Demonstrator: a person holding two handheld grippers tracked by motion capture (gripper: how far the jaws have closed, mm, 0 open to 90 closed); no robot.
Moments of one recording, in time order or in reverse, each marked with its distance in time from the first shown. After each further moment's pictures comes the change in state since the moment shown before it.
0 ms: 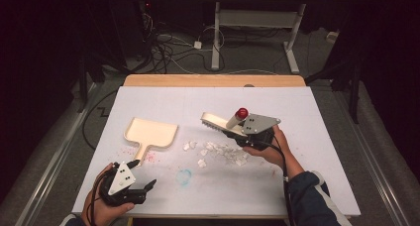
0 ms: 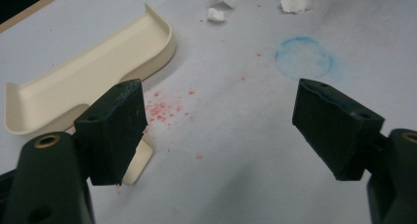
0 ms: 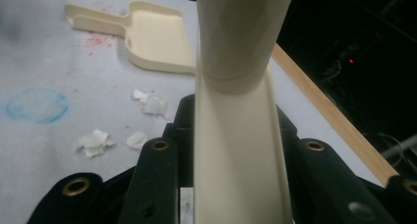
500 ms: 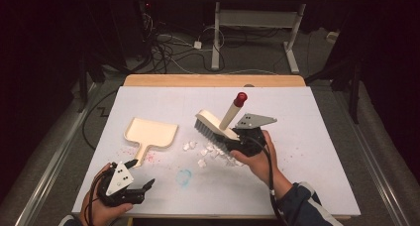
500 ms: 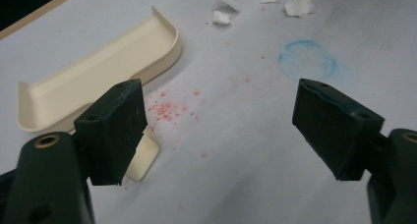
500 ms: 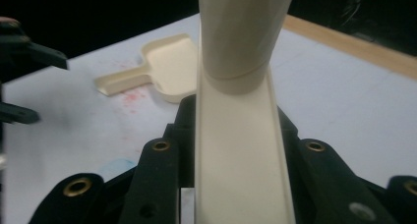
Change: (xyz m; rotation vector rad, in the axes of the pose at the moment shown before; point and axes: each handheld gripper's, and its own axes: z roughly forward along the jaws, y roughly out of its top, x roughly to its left) left arm 0.002 0.000 -0.005 -0.017 0.027 -0.005; right arm 0.037 0.021 0.008 0.001 0.030 0.464
